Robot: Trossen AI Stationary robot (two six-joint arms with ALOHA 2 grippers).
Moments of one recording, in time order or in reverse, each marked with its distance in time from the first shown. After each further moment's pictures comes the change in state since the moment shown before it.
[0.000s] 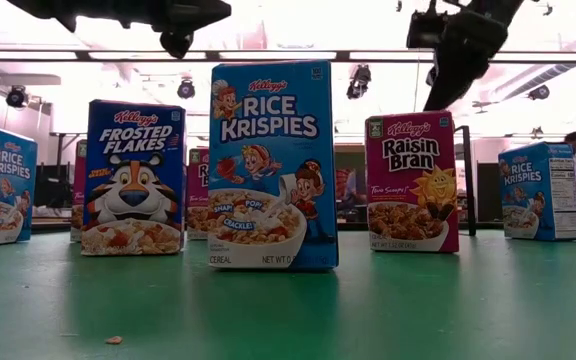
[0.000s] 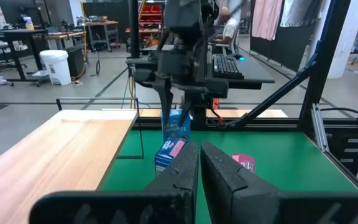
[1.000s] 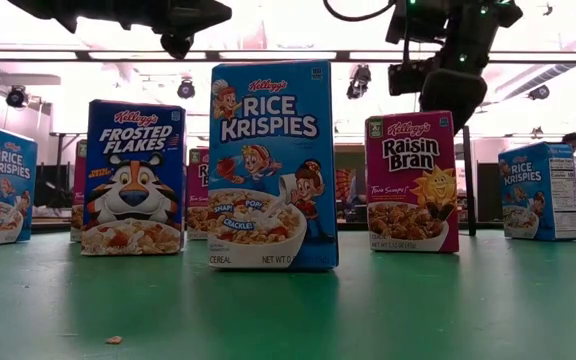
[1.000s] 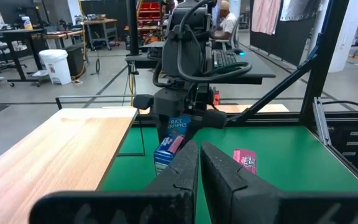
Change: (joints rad) left arm 0.000 0.004 0.000 -0.009 0.000 0.023; right arm 0.018 0.215 -0.001 0.001 0.071 0.100
